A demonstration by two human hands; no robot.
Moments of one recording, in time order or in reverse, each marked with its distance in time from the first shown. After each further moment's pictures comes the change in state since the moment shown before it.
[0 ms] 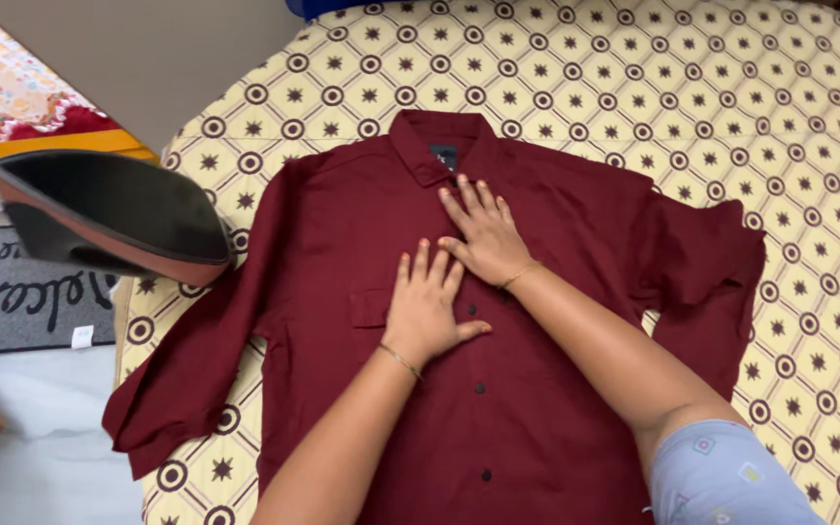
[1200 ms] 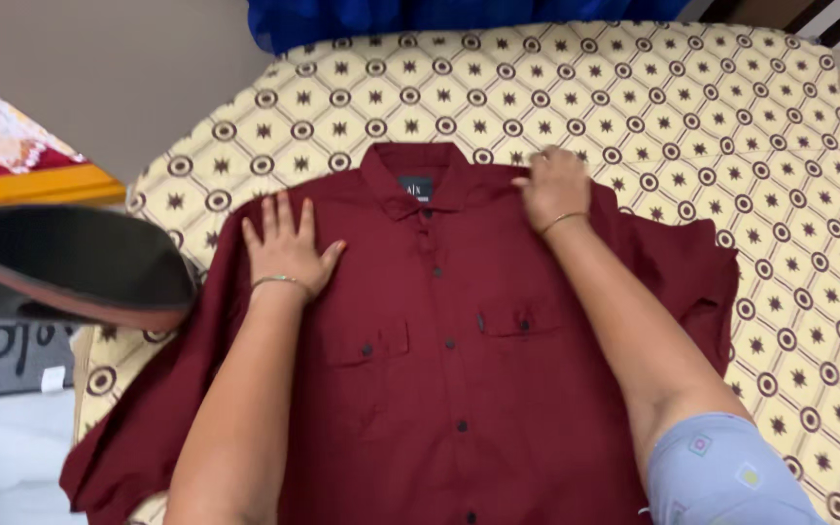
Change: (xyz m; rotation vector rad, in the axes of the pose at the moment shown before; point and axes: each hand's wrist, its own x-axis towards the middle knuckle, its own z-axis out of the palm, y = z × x) left_hand 0.074 -0.168 -0.013 0.221 0.124 -0.354; right_hand 0.029 0.131 -0.047 -0.276 0.170 0.341
